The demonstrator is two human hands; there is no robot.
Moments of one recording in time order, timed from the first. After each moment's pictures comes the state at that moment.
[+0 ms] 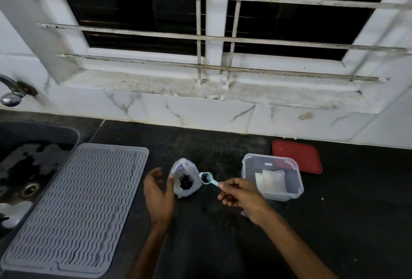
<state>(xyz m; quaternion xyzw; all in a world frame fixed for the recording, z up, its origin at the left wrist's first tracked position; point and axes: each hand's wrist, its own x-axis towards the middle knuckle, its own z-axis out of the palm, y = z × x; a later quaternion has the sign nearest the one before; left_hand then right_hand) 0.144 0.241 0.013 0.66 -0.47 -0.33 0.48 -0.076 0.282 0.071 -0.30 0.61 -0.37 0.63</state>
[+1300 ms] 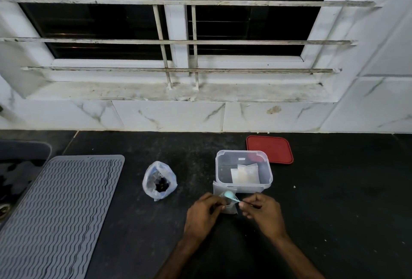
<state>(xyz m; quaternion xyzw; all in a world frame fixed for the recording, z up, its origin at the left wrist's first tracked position) 0.014 0.299 -0.019 0.46 -0.78 -0.35 0.21 -0.170 0.369 0.022 -0.36 0.73 -0.42 0.39</state>
